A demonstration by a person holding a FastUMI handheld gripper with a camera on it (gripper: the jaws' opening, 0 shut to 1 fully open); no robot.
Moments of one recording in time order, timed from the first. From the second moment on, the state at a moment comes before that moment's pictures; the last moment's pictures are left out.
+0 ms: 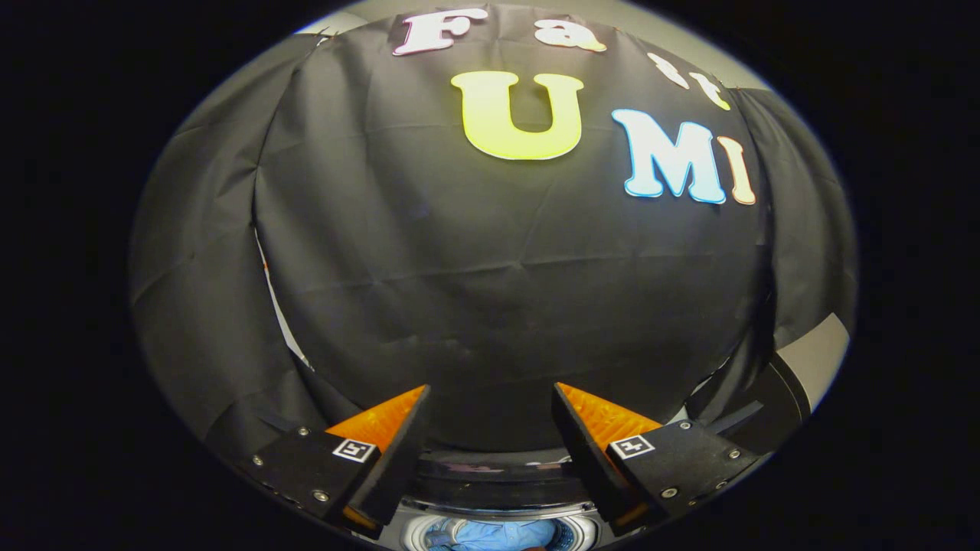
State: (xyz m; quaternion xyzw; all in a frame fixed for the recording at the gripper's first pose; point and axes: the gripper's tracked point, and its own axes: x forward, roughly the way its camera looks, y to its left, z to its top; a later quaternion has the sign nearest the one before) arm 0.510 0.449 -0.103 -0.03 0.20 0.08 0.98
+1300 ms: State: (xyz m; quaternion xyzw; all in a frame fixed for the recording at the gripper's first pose) arm 0.414 0.440 -0.101 -0.03 0.10 0.10 0.99
